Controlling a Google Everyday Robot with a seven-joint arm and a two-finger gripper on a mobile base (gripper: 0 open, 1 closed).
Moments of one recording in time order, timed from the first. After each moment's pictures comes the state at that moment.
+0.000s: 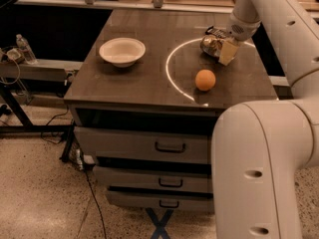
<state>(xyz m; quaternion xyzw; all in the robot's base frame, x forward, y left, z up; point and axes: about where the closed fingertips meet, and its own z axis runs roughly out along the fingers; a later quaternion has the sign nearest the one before) 0.750 -0.255 0.851 -0.43 0.89 -0.05 0.13</state>
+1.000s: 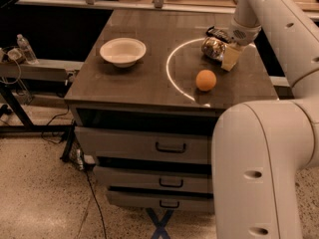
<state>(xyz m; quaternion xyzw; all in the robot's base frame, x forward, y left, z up) 0.740 -0.263 0.836 -0.45 0.88 -0.06 0.10</state>
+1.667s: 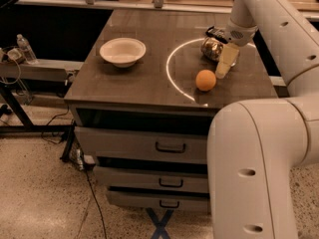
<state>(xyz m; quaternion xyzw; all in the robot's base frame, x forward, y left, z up) 0.737 -0.256 0.836 -0.47 0.88 -0.06 0.09</state>
